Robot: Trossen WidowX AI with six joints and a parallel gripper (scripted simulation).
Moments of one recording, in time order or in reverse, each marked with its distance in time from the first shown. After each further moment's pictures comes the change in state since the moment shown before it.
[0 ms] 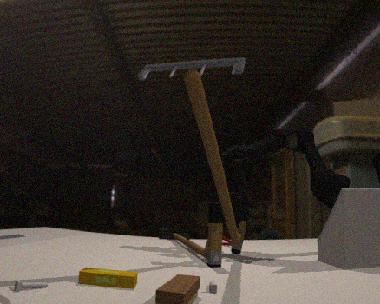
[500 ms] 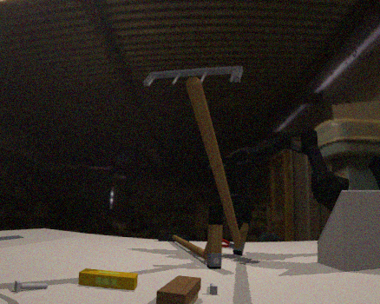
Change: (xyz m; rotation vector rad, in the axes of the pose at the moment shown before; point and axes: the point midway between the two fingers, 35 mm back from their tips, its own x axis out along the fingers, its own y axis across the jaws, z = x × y) arm -0.003 -0.022 -0.003 -0.005 -0.011 0.002
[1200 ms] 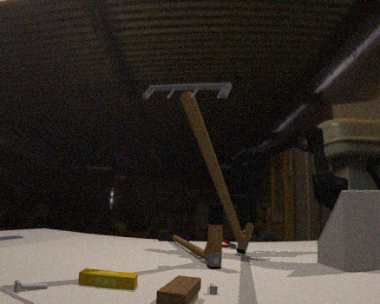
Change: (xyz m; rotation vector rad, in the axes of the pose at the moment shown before) arm -0.004 -0.032 -0.008 -0.003 -0.010 -0.017
